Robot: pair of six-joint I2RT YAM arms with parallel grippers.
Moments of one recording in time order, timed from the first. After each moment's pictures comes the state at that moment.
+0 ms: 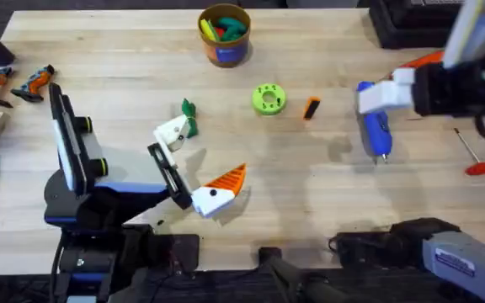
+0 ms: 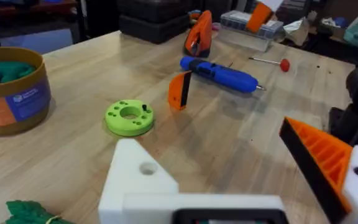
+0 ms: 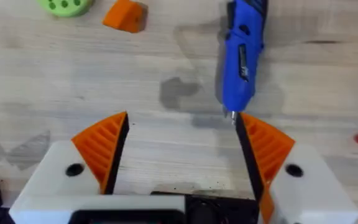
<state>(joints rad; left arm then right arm) 0.00 0.01 0.01 -0.10 1.03 -0.04 0.11 1.12 1.22 -1.32 -0.03 0.11</state>
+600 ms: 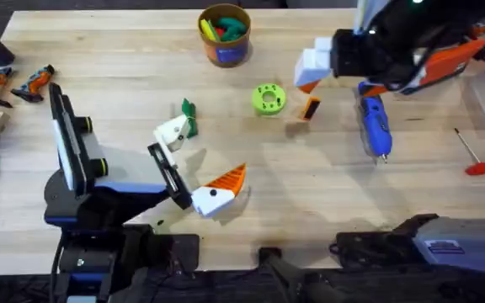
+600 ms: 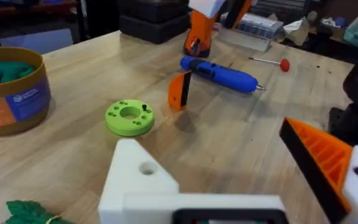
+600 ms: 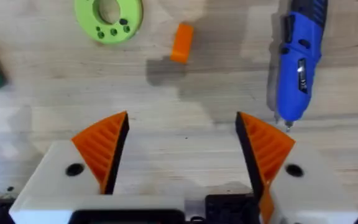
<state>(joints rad) 0.00 0.01 0.01 -0.10 1.03 -0.04 0.47 1.51 1.53 -1.38 0.11 0.56</state>
